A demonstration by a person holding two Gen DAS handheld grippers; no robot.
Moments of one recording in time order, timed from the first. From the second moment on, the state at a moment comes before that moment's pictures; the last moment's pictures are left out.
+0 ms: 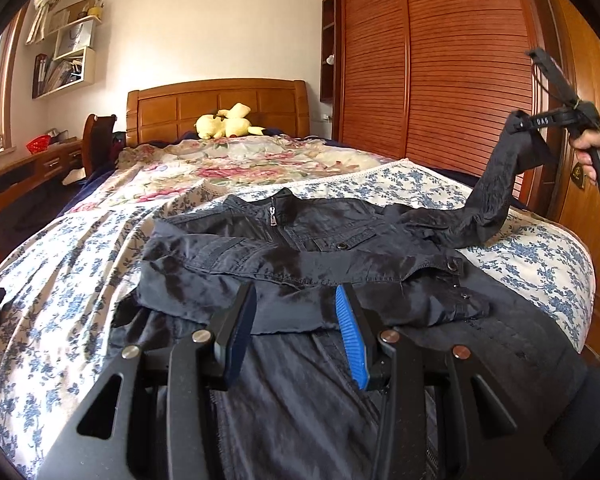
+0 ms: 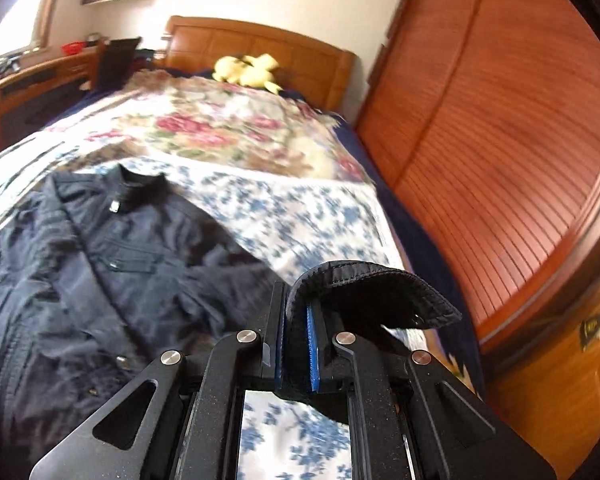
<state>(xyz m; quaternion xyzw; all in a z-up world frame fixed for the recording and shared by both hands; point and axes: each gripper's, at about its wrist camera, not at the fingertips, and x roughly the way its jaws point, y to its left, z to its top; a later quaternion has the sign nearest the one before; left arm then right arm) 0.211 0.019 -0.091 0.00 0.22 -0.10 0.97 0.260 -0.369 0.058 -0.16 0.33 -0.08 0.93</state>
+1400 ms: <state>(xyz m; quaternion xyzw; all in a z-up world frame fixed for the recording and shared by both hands) 0.176 0.095 -0.087 -0.02 0.21 -0.04 0.98 0.201 -0.116 -0.053 -0.16 0.38 0.19 0.89</state>
